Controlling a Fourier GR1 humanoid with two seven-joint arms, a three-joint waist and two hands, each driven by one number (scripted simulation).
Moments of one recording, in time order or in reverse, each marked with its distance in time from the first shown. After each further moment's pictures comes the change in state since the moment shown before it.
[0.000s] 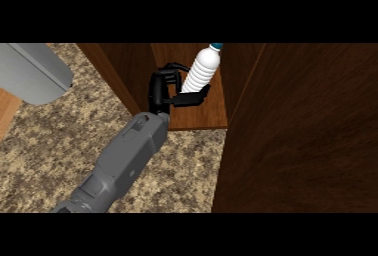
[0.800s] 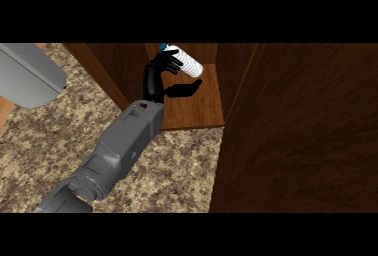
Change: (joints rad) left arm -0.187 0.005 0.048 0.342 -0.036 0.049 -0.118; right arm 0.039 -0.016 -0.037 0.004 -0.024 0.057 -0.065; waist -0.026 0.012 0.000
